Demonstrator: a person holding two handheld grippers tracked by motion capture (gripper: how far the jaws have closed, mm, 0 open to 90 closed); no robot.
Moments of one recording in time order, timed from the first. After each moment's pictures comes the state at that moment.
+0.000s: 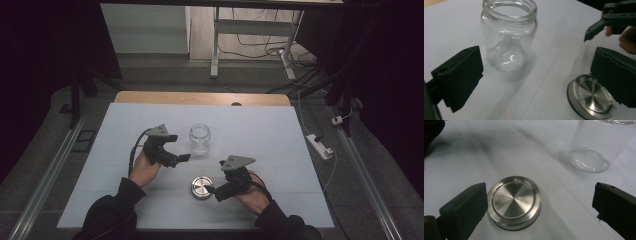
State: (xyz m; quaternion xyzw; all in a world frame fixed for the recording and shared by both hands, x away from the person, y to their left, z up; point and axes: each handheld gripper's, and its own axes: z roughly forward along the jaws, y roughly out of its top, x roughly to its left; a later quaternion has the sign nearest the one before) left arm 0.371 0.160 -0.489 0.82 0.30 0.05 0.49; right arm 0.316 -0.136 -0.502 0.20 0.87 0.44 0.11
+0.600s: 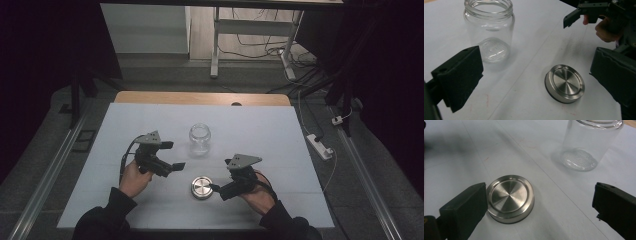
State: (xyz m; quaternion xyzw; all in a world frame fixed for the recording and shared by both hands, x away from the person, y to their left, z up) left arm 0.335 0.170 -0.477 0.81 0.29 0.04 0.50; right arm 0.315 -0.149 -0.491 0.21 0.86 0.44 0.12
